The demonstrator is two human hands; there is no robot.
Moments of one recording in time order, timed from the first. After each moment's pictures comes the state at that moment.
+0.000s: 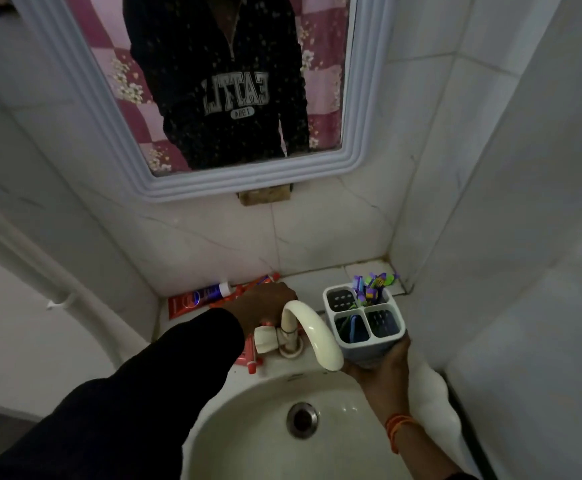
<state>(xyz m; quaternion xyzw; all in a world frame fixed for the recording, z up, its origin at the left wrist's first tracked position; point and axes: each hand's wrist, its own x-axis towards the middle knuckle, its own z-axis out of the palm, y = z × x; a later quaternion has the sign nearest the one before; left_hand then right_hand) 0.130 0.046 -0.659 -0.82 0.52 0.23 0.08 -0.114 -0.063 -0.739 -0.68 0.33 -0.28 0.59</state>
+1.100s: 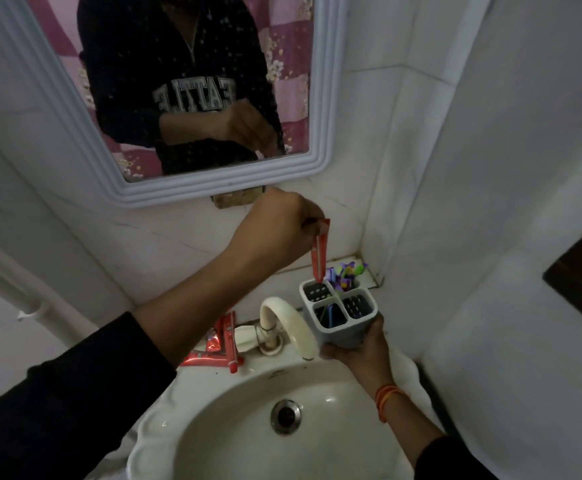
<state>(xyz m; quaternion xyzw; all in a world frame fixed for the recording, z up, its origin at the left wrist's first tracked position) 0.053 0.020 -0.477 -0.80 0.53 -0.09 -0.27 -0.115 -0.078 -0.706 -0.59 0.31 -0.21 0.72</state>
